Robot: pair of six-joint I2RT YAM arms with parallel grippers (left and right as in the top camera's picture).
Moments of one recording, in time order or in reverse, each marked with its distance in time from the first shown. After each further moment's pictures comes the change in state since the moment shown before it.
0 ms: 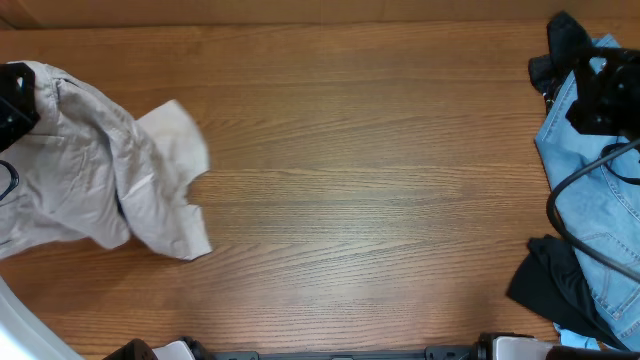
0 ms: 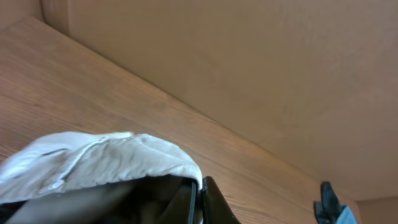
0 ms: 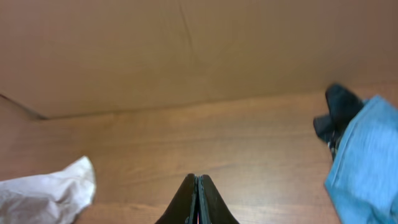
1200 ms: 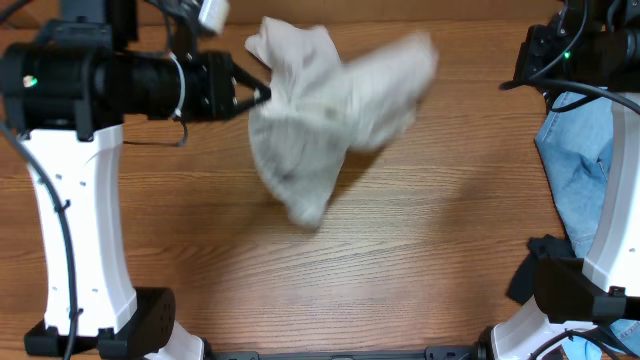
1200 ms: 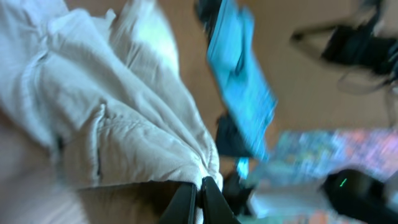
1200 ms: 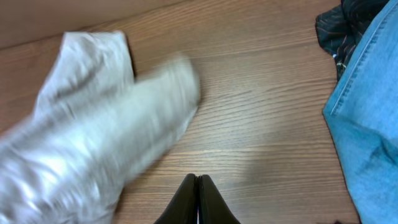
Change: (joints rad) left arm -0.615 0.284 0.003 -0.258 0.314 0.242; right arm 0.000 0.354 -0.003 -0.116 0.068 -0.003
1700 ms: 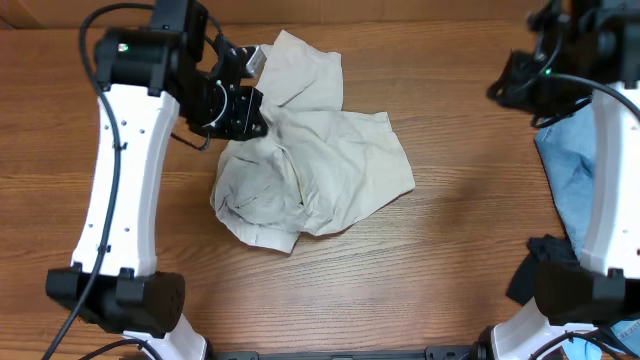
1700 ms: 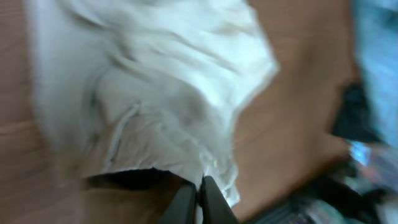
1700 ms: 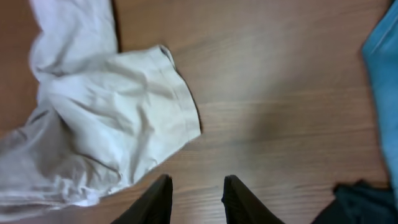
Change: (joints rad) left arm -0.062 0.069 -0.308 0.142 -0.404 0.101; right arm 0.000 -0.010 -0.285 0.006 -0.061 -0.001
